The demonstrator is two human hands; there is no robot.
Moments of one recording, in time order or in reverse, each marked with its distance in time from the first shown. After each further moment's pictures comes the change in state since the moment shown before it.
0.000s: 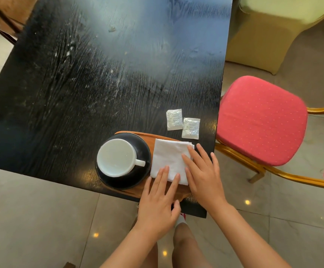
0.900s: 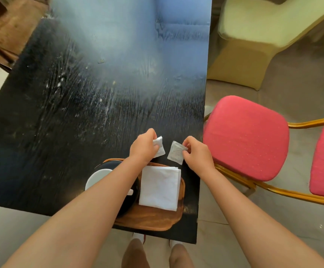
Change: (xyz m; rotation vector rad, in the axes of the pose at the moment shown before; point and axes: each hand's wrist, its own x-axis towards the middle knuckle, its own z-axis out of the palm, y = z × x) left_hand 0.200 -0.034 -0.075 -0.324 0.026 -0.279; right_hand 0.119 0.042 -0.028 0.281 -0.110 0.383
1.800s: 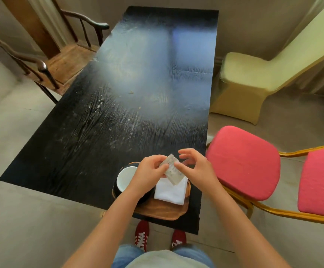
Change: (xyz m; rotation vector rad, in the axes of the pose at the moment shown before) left_hand -0.164 0.019 -0.096 -0.694 -0.053 0.152; right_hand -0.110 -0.096 -0.070 0.406 -0.046 -0.202
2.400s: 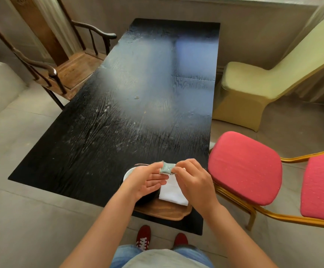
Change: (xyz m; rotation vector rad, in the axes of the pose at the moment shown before) left_hand -0.025 0.000 -0.028 -0.519 -0.004 -0.571; right_hand -0.035 -0.016 0.027 -0.632 0.346 -0.770
